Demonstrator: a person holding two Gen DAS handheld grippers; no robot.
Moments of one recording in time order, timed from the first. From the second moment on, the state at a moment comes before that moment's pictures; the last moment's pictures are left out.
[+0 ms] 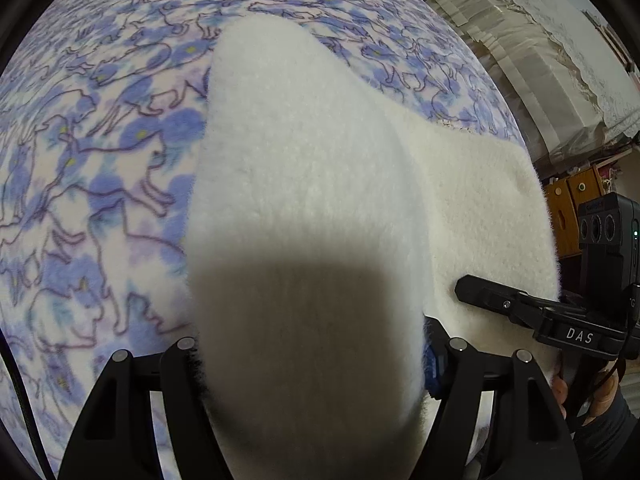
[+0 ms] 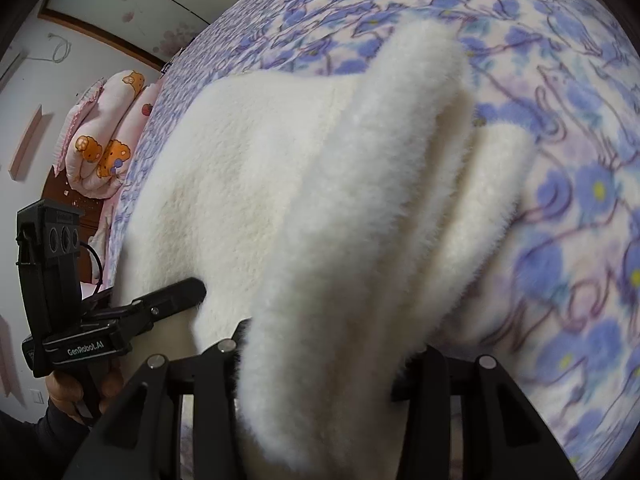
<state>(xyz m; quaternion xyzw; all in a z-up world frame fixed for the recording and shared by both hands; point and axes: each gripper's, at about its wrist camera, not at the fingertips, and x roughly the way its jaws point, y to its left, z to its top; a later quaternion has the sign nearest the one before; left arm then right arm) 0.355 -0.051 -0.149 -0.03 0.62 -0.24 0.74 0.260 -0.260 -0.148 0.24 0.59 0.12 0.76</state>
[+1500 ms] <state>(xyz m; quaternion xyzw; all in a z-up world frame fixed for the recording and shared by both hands) 0.560 0.281 -0.217 -0.17 0.54 -0.16 0.81 0.519 -0.009 -0.216 0.21 0.57 0.19 0.77</state>
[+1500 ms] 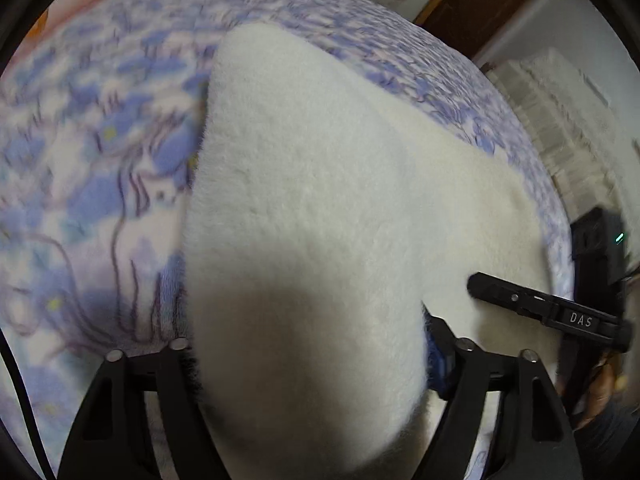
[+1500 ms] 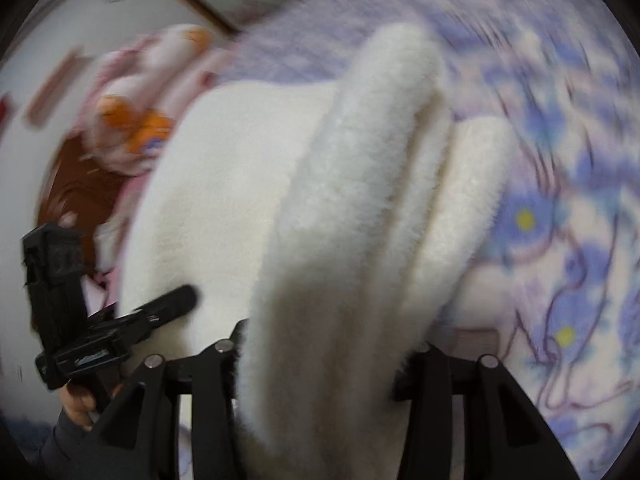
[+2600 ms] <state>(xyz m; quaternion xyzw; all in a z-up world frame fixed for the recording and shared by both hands) 0.467 0.252 -0.173 -0.14 0.49 -0.07 0.86 0.414 0.019 -0.164 0.01 0.51 0.14 0.85</state>
